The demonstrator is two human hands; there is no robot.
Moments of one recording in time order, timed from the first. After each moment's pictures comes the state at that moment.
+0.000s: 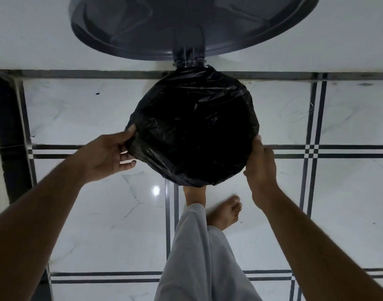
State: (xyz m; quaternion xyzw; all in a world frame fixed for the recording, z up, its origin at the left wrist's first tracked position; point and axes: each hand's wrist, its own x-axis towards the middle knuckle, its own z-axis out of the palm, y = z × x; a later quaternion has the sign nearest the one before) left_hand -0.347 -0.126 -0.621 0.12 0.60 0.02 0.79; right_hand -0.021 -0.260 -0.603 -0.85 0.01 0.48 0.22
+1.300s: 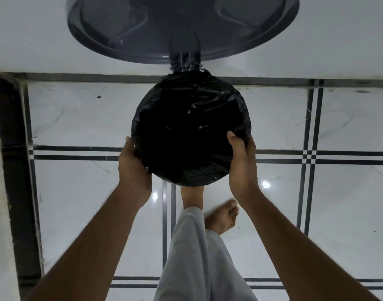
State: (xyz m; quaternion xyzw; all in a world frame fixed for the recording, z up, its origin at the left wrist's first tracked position) left_hand -0.251 -0.195 -0.594 0.00 0.71 0.26 0.65; right_hand -0.046 -0.252 -0.596 -0.76 -0.05 0.52 0.39
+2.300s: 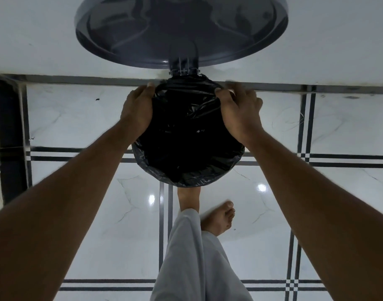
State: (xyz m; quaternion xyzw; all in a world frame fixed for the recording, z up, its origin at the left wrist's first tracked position) left_hand -0.228 -0.076 -0.616 0.42 0.73 0.14 0.53; right_hand -0.002 -0.146 -0.603 -0.81 -0.38 0.42 0.17
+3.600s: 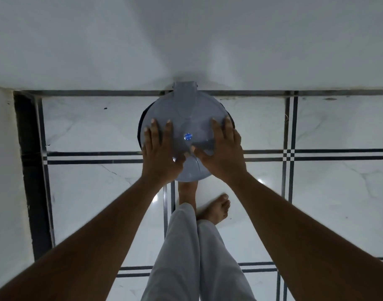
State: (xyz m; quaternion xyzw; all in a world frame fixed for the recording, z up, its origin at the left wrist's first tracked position) left_hand -0.222 -0.185 -0.586 0.73 0.61 -0.10 0.30; right_hand -0.033 -0.229 -0.578 -0.80 -0.52 0.31 0.04
